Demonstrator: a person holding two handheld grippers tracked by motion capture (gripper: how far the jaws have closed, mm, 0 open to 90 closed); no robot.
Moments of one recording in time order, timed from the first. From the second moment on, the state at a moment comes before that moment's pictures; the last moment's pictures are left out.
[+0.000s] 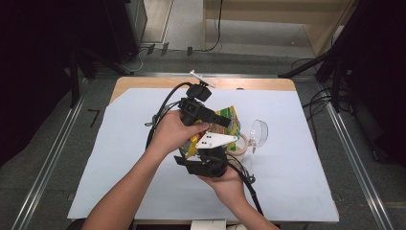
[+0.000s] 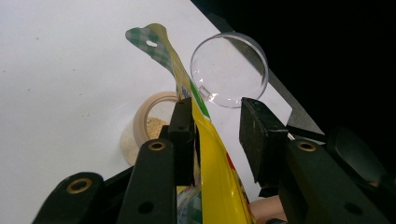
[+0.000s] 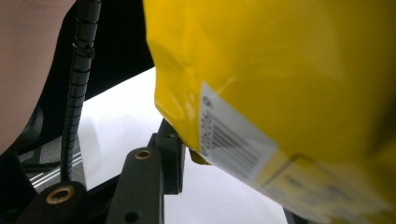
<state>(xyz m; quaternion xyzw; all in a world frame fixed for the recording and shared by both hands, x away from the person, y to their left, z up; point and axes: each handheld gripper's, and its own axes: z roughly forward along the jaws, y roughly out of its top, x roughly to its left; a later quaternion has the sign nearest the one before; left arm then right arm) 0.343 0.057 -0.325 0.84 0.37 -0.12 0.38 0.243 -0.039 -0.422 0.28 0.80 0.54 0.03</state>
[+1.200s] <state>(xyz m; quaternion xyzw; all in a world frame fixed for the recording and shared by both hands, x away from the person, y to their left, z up) 0.344 0.051 -0.326 0.84 0.37 -0.11 0.38 0.243 -0.040 -0.424 0.28 0.80 0.53 0.04</state>
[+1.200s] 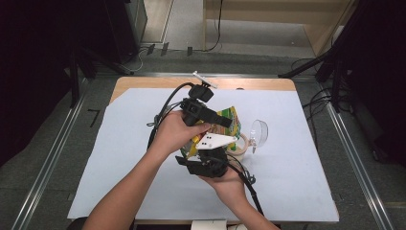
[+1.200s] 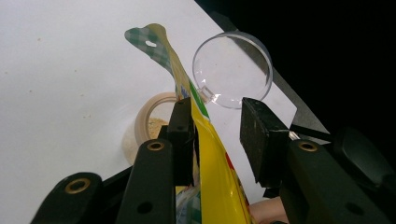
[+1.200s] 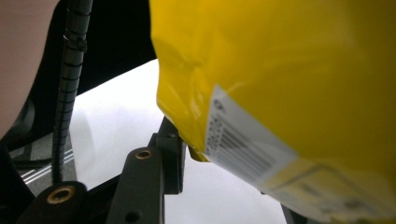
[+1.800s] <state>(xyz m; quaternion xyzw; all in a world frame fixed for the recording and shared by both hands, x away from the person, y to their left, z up) 0.350 0.045 -0.328 0.84 0.36 -0.12 0.38 0.243 -0.046 -0.423 0.28 0.80 0.52 0.05</state>
